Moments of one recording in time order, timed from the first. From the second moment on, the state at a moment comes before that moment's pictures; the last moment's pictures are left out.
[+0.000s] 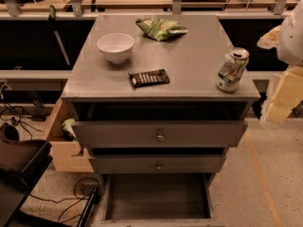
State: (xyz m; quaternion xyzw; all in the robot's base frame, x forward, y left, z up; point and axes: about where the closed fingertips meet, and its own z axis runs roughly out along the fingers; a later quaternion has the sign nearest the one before) arm 0.438 -0.216 0.979 -0.60 0.78 -0.04 0.16
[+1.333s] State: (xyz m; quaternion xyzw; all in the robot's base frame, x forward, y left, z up) arm 0.488 -0.235 1.004 -0.57 0.75 0.01 0.33
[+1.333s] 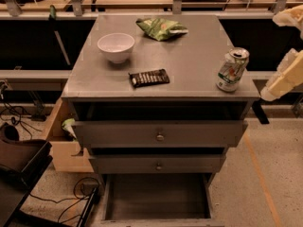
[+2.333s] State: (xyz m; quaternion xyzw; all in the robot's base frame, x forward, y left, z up) arm 0.498 -0.279 1.013 -0.50 0.72 0.07 0.47
